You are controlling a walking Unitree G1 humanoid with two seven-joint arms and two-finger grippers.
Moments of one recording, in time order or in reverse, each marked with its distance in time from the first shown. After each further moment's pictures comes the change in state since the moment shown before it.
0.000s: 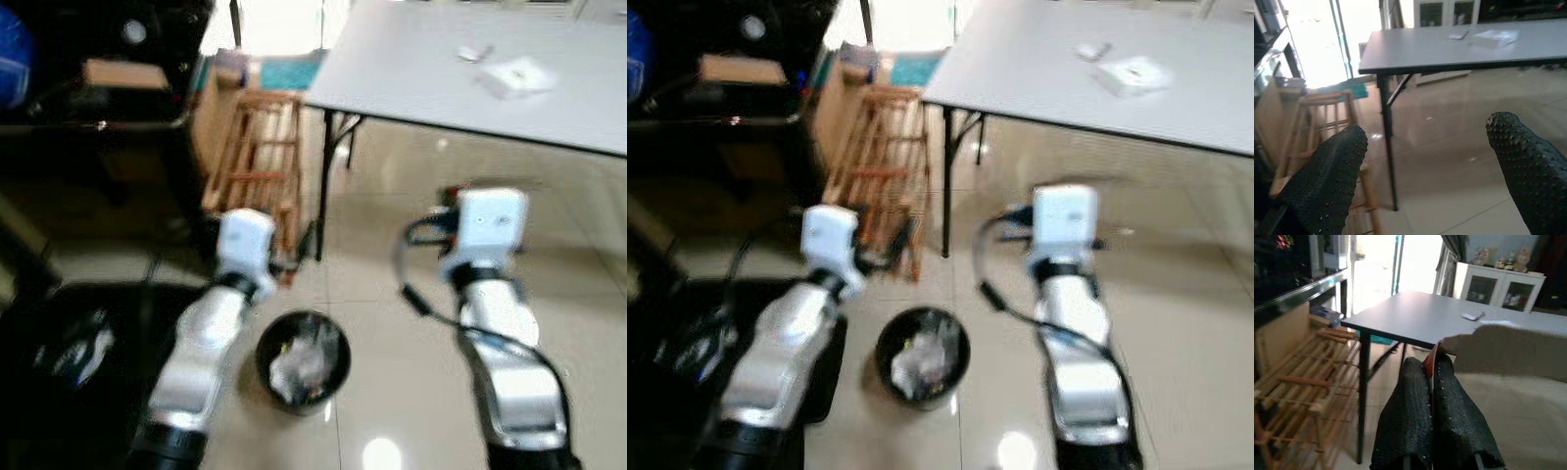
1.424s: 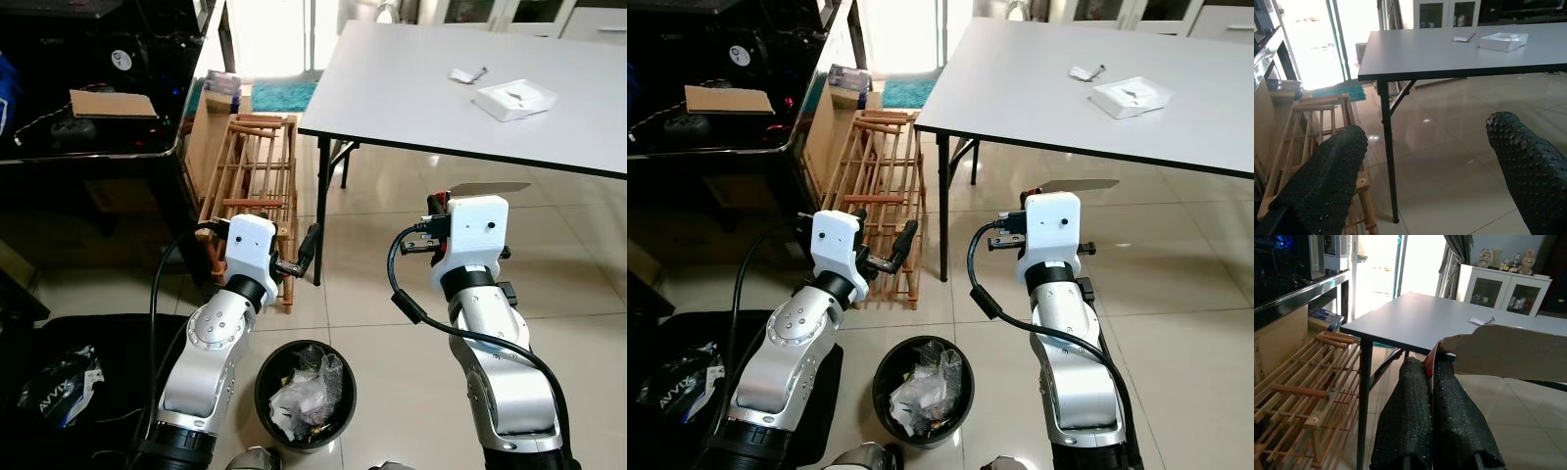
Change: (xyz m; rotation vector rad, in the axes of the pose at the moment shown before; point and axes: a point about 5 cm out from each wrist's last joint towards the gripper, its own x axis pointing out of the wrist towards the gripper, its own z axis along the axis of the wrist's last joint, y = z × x) left arm 0.003 -0.011 -0.003 -0.036 0.031 -0.008; right arm -0.002 0.000 -0.006 -0.013 0.028 0.014
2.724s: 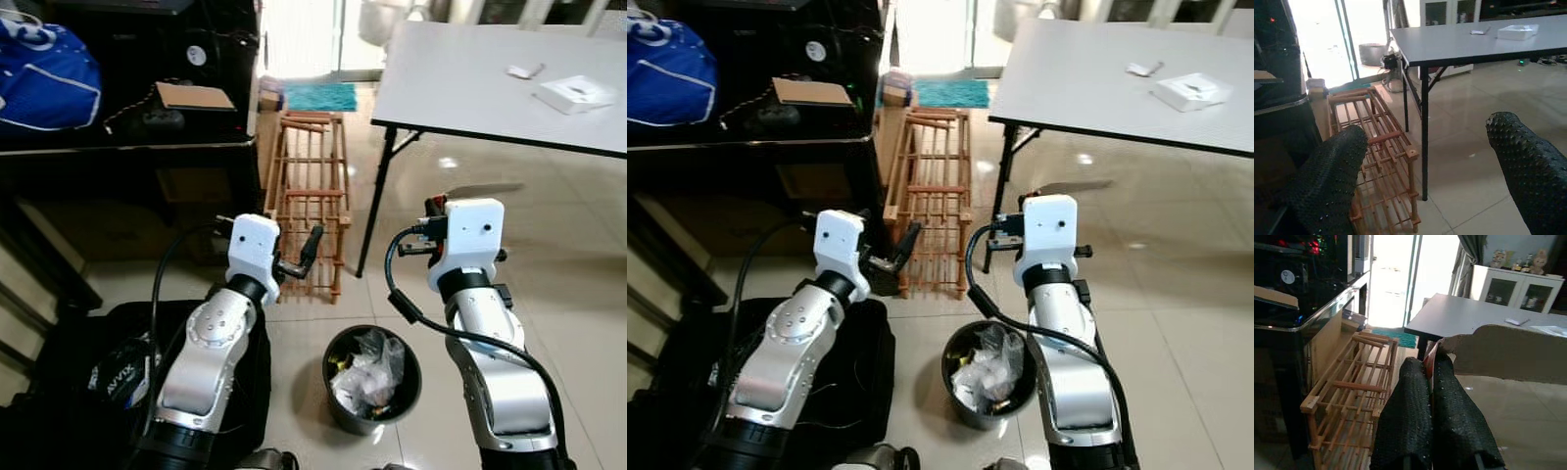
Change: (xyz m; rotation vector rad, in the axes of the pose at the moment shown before) left arm 0.001 0.000 0.000 0.028 0.007 -0.039; right arm 0.001 0.002 -0.004 0.009 0.014 -0.002
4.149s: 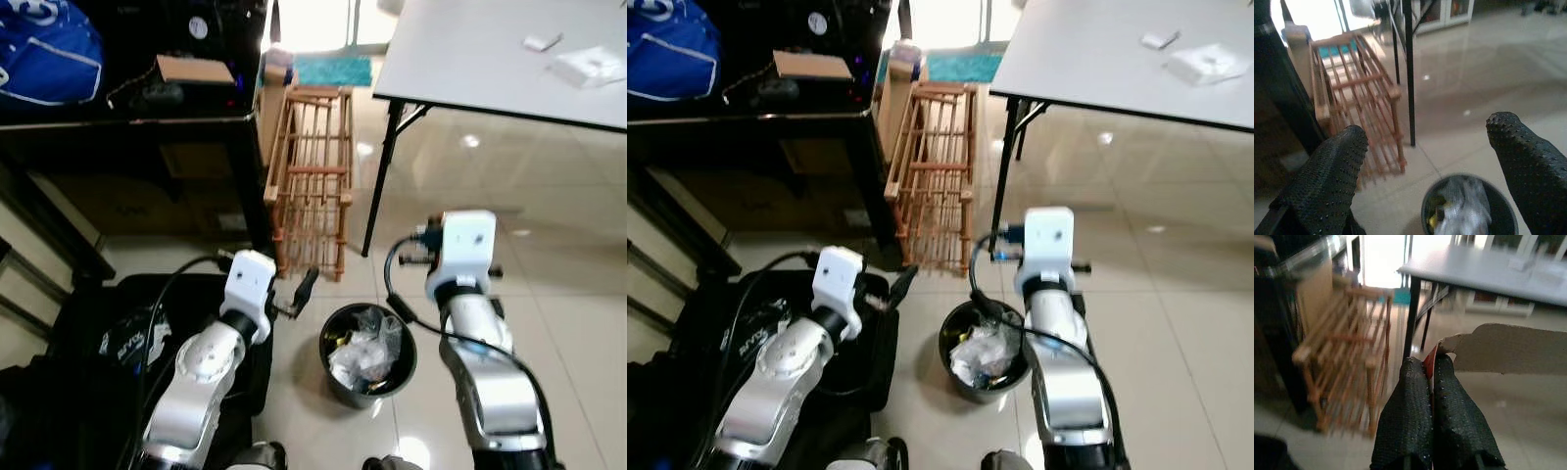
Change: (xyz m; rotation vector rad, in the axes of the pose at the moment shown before) left arm -0.031 -0.002 -0.039 0.008 0.144 -0.068; right arm -0.003 0.004 -0.032 0.012 0.148 -0.070
